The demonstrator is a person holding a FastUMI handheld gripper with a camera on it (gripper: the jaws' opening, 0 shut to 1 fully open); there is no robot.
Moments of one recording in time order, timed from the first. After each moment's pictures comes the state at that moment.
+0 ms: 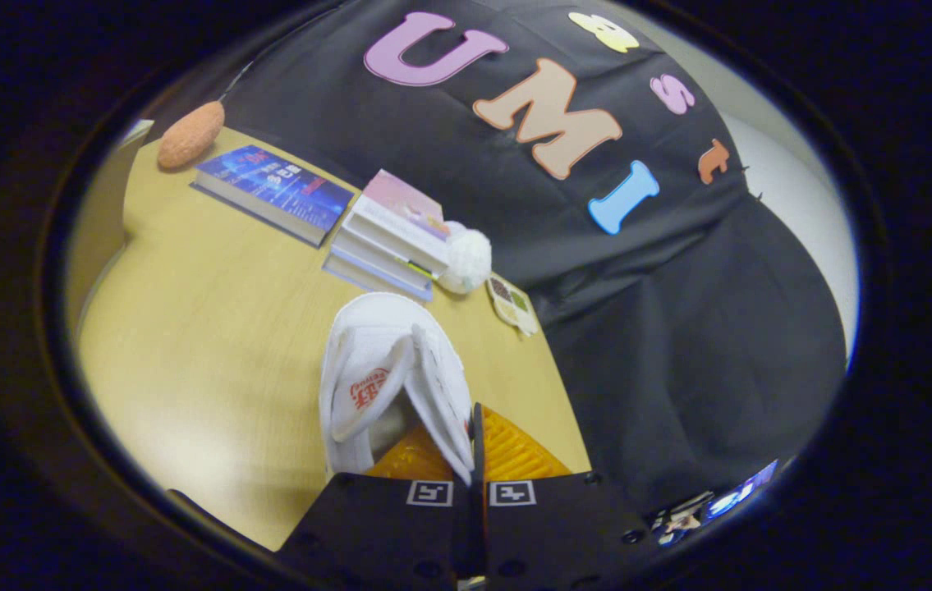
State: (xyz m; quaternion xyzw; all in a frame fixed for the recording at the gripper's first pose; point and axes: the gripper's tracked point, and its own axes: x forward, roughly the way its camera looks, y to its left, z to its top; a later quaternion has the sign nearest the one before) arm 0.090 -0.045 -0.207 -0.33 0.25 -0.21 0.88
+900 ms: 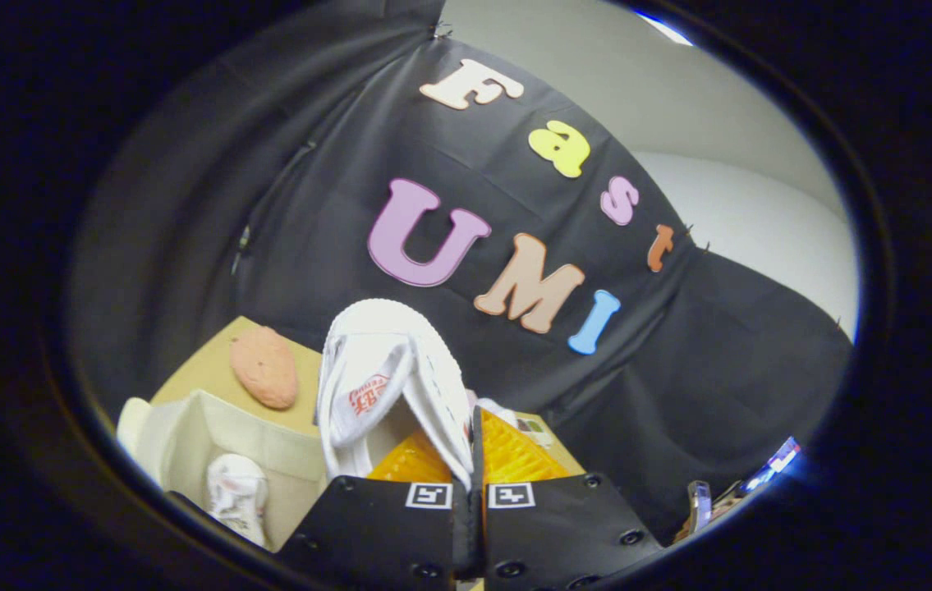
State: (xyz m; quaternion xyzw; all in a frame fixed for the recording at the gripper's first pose) arm 0.051 0.287 -0.010 -0.22 0.08 -0.16 0.96
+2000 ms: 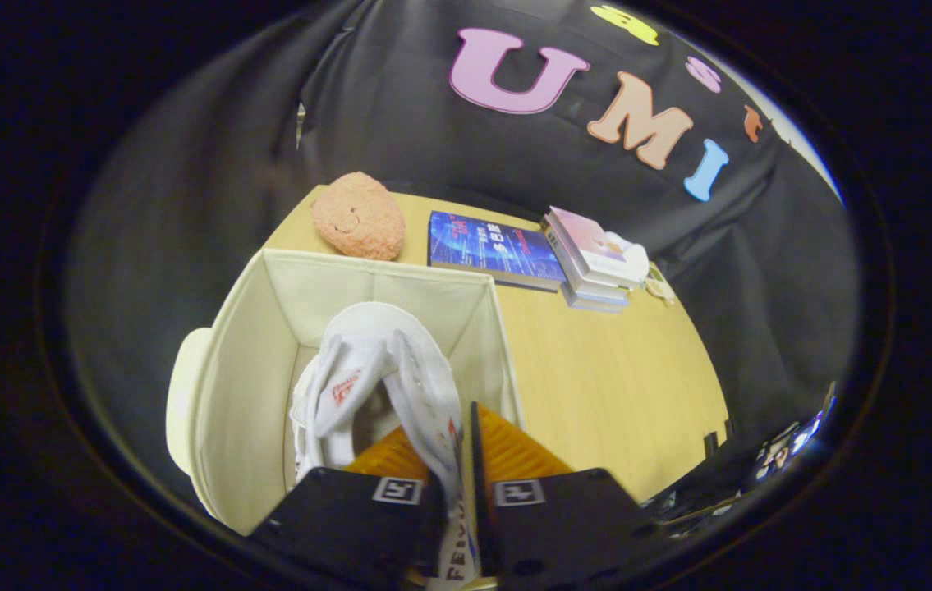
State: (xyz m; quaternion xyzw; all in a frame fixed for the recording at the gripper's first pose) arm 0.051 0.324 -0.218 -0.12 0.38 -0.10 0.91
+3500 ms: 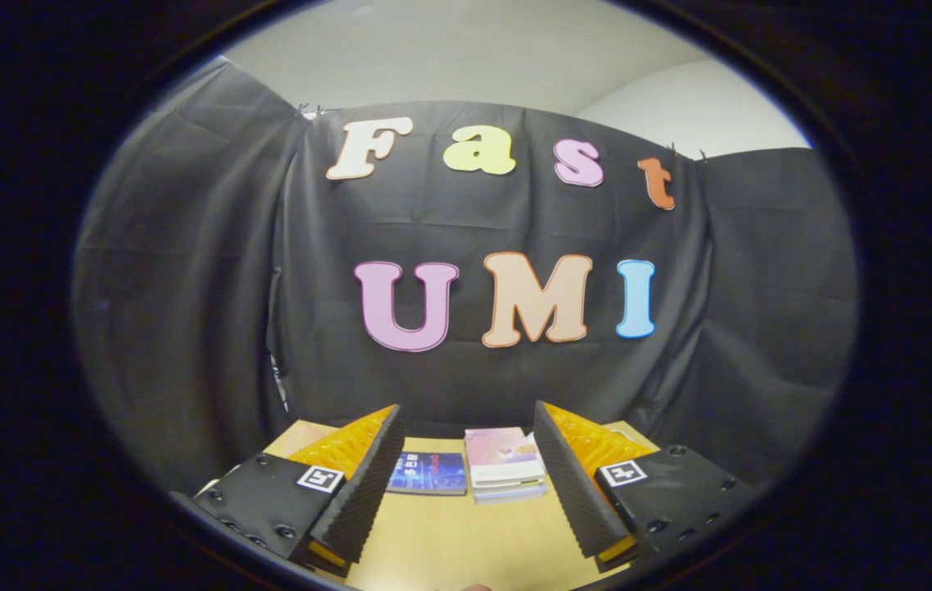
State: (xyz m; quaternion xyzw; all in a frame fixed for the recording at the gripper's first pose) arm 0.070 0.092 0.084 -0.02 -0.01 -0.03 1.00
